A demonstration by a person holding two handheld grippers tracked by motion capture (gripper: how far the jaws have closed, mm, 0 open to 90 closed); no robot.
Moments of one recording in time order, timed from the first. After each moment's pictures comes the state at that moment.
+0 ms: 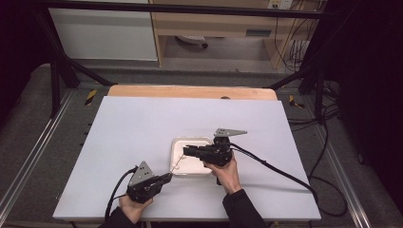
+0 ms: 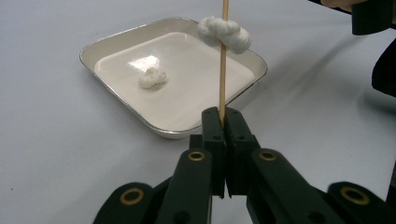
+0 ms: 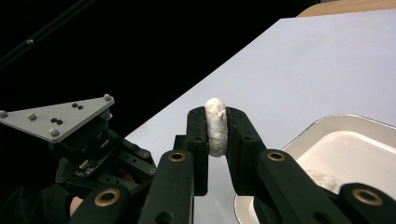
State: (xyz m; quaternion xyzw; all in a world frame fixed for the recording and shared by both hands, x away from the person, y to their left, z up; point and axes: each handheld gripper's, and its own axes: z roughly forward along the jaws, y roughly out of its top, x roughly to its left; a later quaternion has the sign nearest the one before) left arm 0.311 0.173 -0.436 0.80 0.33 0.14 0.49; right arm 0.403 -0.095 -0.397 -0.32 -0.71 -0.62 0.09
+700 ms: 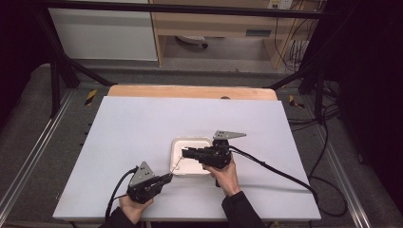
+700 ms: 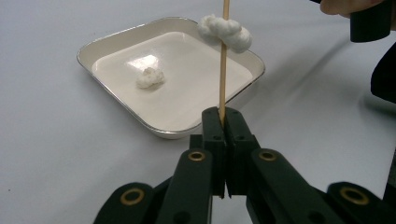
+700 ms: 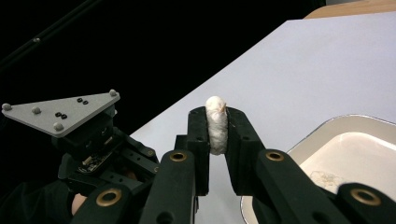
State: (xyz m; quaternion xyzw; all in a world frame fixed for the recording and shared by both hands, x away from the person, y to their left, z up) left arm 0.310 0.172 -0.435 0.80 0.33 0.14 0.48; right arm 0.397 -0.092 -0.401 -0.30 -0.71 -0.63 0.09
